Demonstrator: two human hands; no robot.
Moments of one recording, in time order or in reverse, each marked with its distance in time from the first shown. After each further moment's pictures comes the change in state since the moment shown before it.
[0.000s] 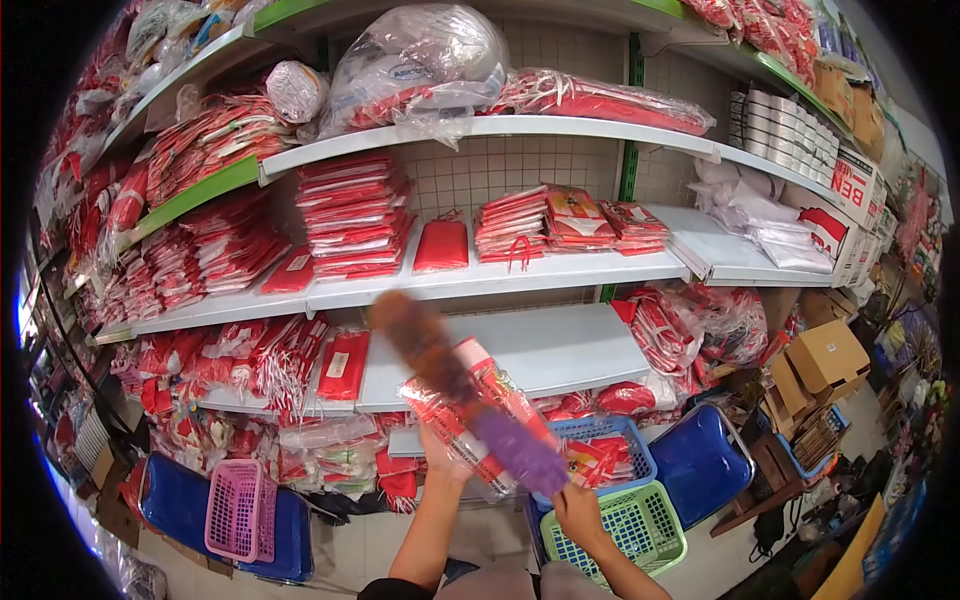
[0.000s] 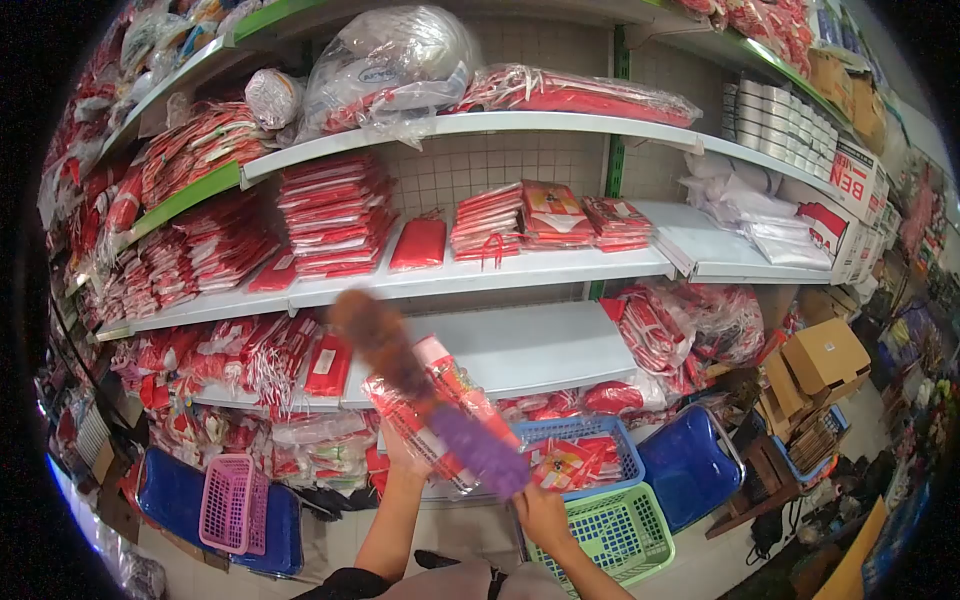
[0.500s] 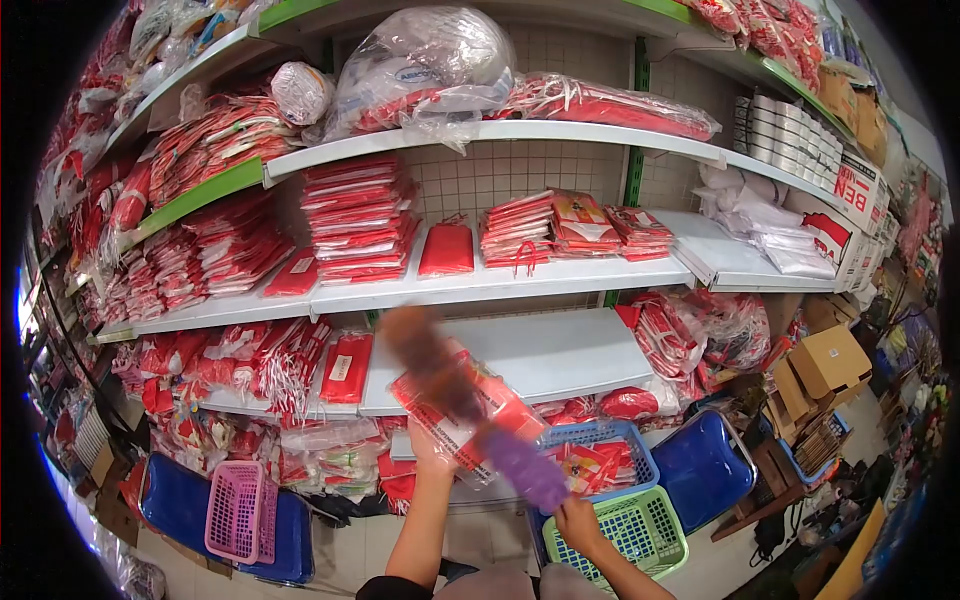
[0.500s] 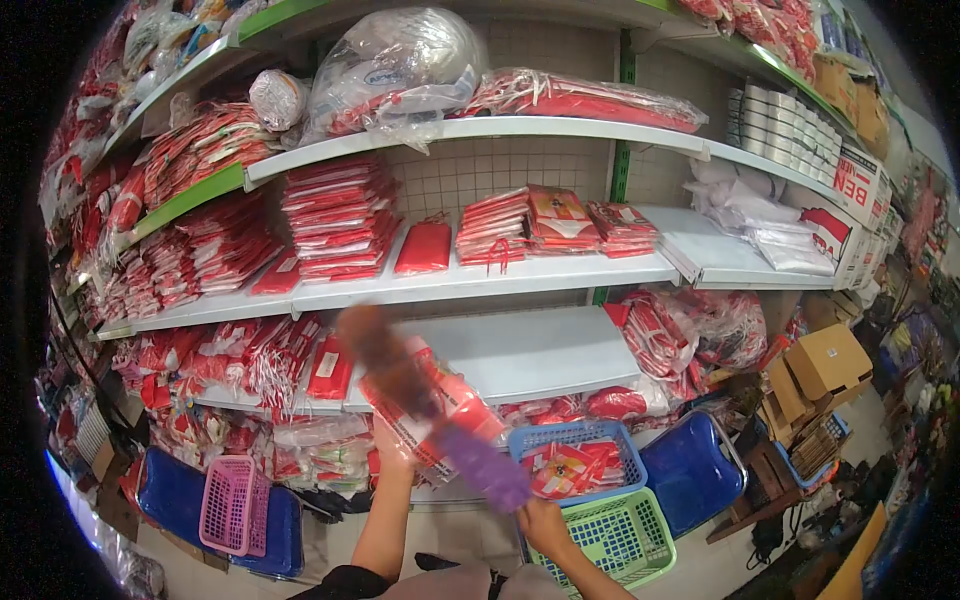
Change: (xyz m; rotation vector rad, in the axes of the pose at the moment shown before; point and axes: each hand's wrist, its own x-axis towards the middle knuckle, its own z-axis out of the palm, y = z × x) left_hand 0.018 0.022 -0.012 0.409 0.210 0.185; right_hand -0.010 0.034 0.026 0.010 -0.039 -0.024
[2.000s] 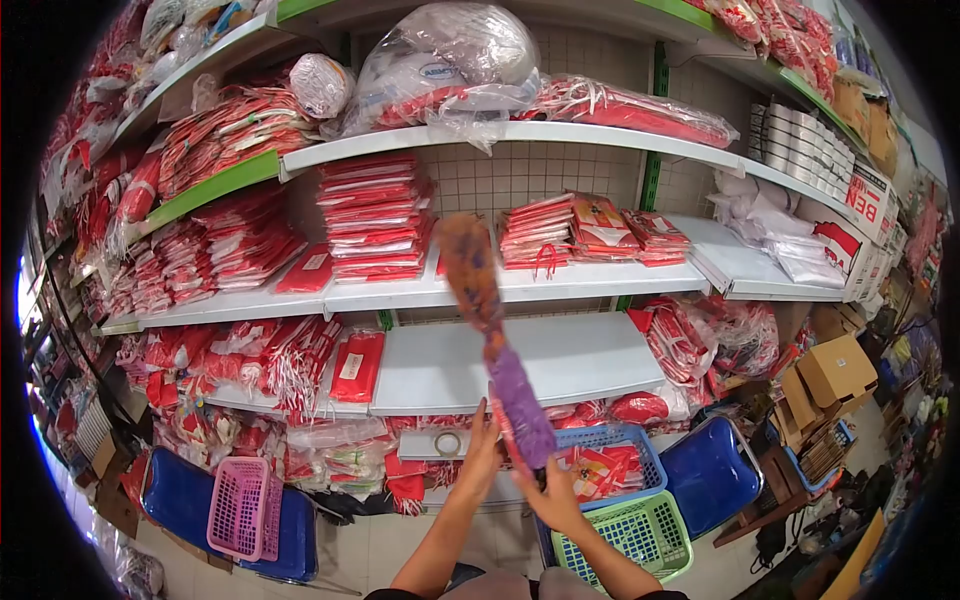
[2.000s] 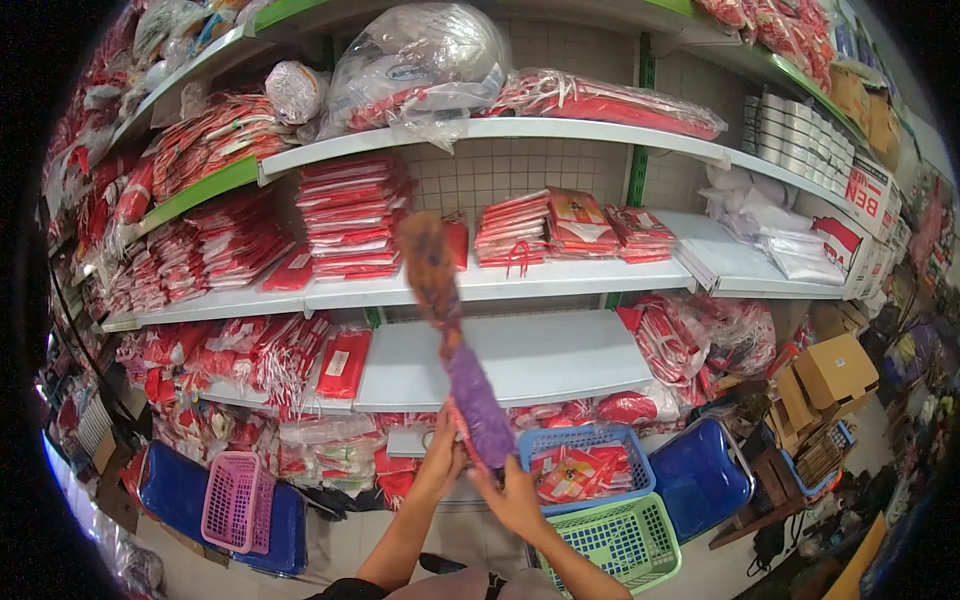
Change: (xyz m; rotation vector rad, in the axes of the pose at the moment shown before) left_hand -0.025 -0.028 0.001 0.333 -0.057 -0.320; right_hand 0.076 -0.102 -0.014 0.393 -0.075 0.098
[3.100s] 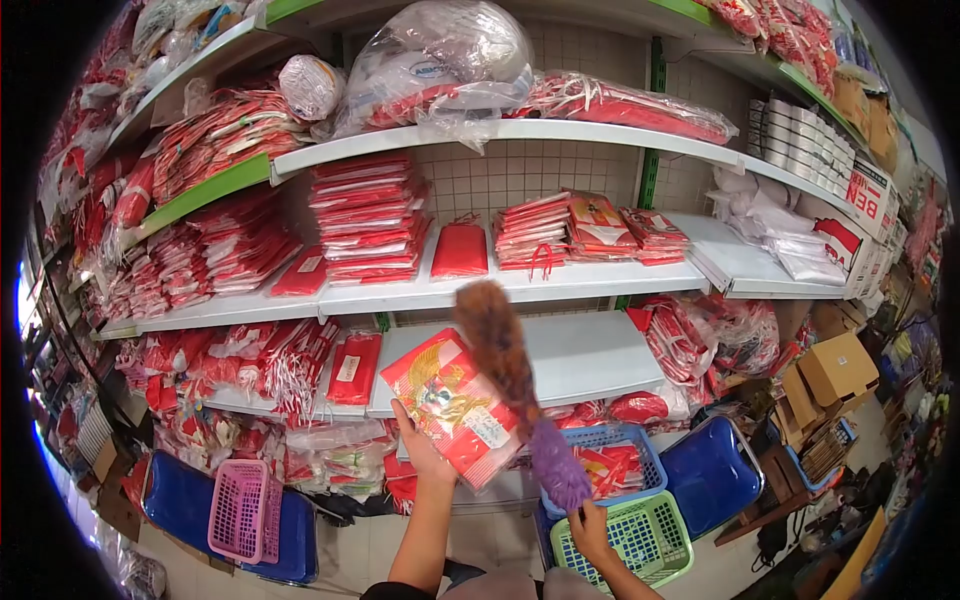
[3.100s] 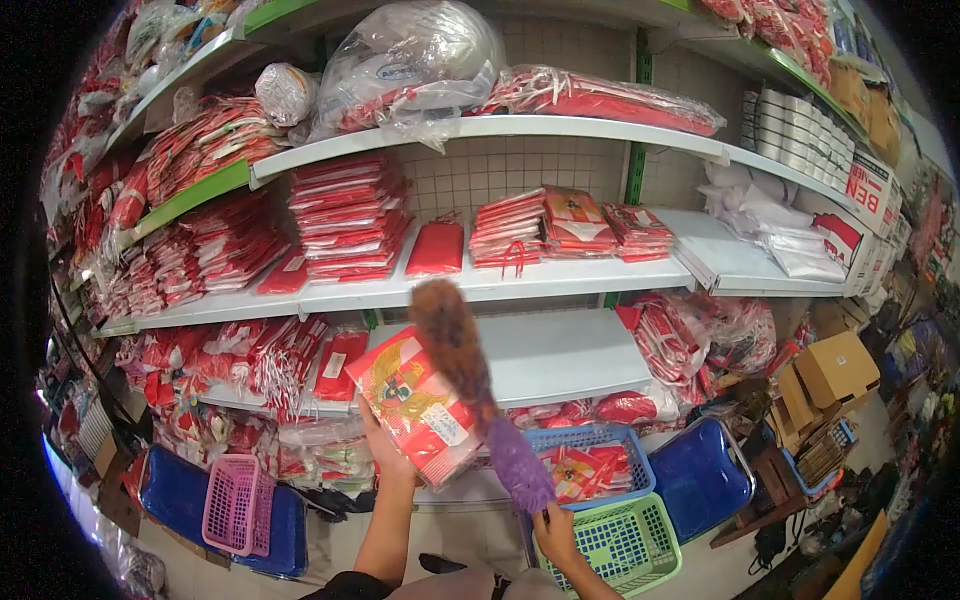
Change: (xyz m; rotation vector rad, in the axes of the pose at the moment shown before) left_hand 0.008 0.064 -0.011 -0.744 -0.029 0.226; right_hand -0.063 0.098 -0.016 -0.109 0.217 0.111
